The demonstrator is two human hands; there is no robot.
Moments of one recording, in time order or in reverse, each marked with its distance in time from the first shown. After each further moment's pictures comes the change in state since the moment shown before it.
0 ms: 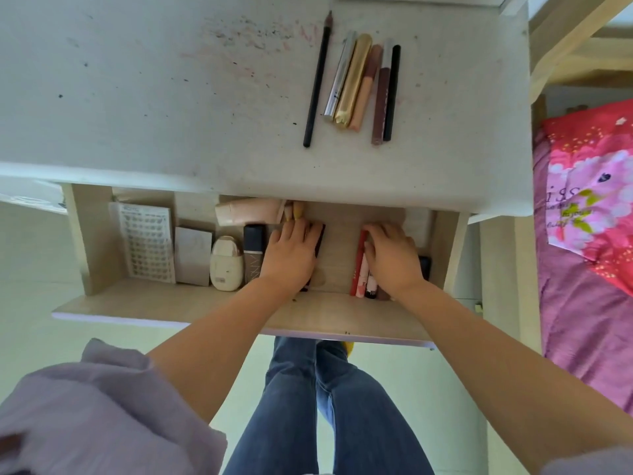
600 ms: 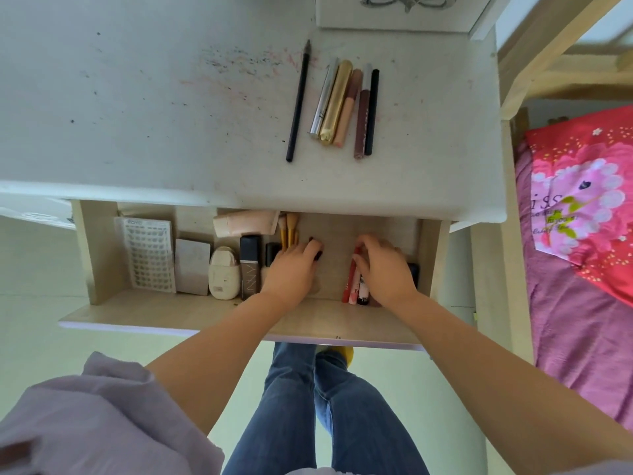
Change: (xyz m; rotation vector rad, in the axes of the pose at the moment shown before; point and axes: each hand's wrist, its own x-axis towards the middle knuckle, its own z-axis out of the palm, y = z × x) left_hand -0.007 0.019 -0.016 -0.355 -0.077 -0.068; right_hand -0.014 -0.004 -0.018 0.148 -0.039 0.014
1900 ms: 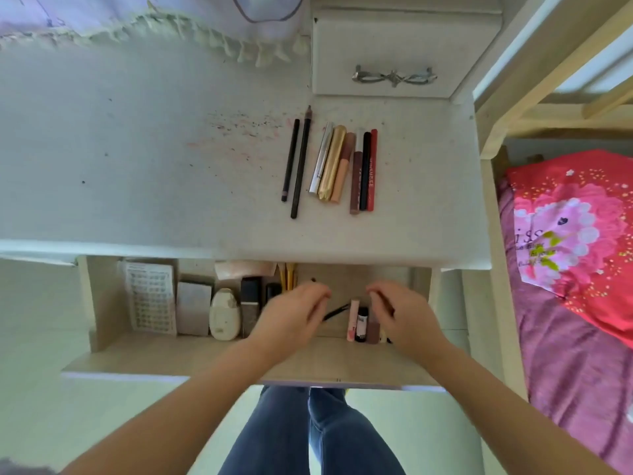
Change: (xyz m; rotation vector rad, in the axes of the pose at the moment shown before) left_hand -0.017 0.024 -0.071 -0.275 0.024 0.143; right_hand -0.026 -0.007 -0.063 0.196 0.114 -0.146
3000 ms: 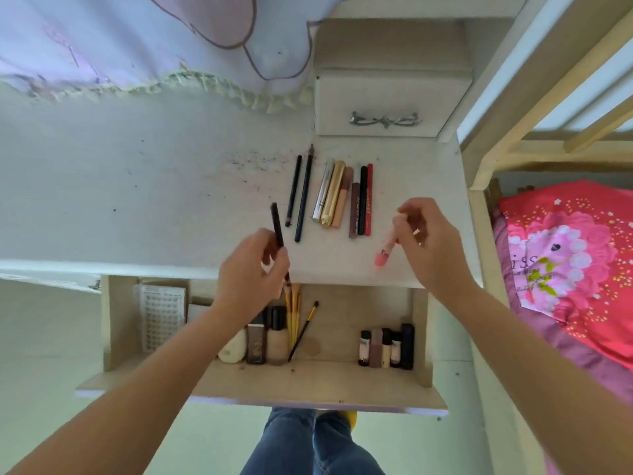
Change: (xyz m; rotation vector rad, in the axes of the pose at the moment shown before) left_hand 0.023 0.010 -0.093 -0.002 0.384 -0.118; right_hand 0.072 -0.041 -0.091 0.309 0.320 -0.060
